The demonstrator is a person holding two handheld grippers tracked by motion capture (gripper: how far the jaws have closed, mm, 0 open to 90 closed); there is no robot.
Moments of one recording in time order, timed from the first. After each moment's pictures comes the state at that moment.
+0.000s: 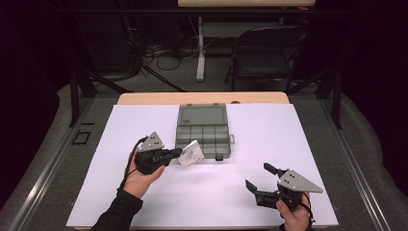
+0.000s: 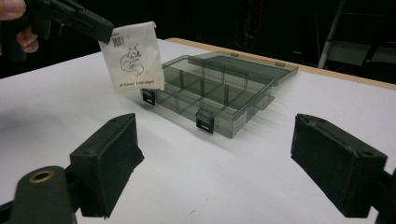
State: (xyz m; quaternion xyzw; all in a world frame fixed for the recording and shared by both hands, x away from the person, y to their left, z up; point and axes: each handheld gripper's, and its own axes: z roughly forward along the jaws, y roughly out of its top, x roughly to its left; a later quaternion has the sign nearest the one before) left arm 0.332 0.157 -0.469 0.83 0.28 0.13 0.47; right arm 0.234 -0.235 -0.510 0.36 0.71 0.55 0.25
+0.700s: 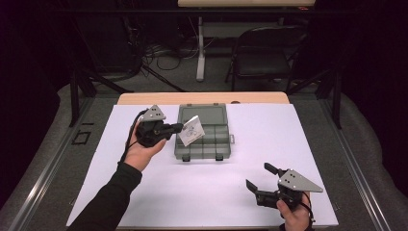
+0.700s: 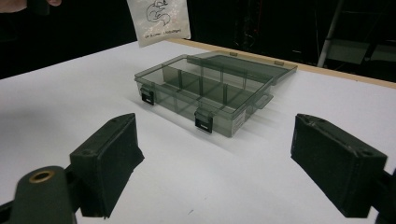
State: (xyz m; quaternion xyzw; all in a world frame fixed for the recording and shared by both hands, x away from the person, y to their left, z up) left arm 0.384 0.150 -0.419 0.83 0.28 0.14 0.46; right arm 0.235 -0.236 -0.510 0.36 0.71 0.55 0.25
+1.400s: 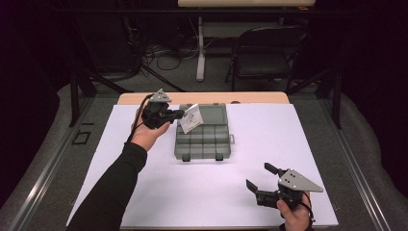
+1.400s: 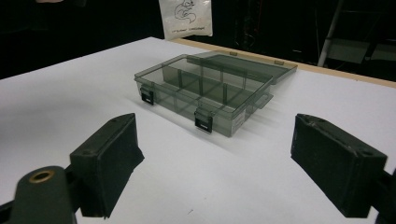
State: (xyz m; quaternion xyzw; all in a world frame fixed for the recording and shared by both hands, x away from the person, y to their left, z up) left arm 0.441 0.140 -0.416 0.84 0.30 0.15 0.43; right arm 0.235 -0.237 -0.511 0.36 0.71 0.55 0.25
